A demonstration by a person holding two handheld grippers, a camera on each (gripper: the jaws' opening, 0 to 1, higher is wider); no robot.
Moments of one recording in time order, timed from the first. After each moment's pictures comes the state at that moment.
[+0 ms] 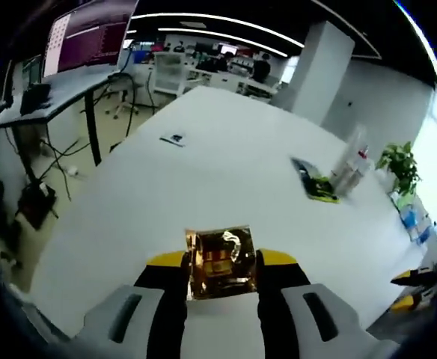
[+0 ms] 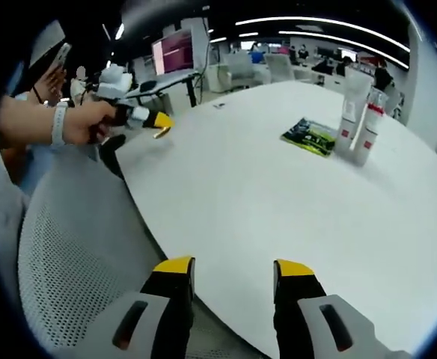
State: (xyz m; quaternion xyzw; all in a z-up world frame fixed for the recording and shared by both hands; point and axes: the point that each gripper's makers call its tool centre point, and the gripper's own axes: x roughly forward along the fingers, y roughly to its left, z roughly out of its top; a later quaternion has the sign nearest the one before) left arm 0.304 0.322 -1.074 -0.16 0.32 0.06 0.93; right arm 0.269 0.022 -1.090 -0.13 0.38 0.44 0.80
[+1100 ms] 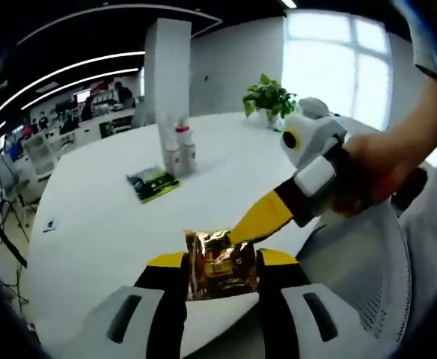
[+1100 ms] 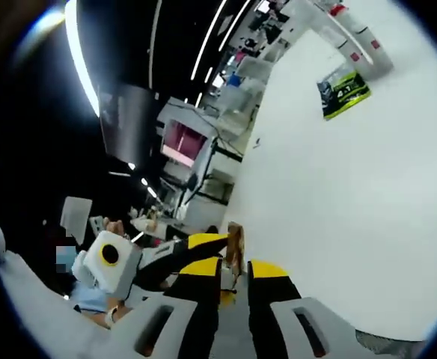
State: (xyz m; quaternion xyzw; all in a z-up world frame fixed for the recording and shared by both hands) left arm 0.243 0.121 -1.022 0.07 0.26 -0.28 0.92; right arm 0.243 0.122 -1.027 0.33 0.46 0.49 0.66
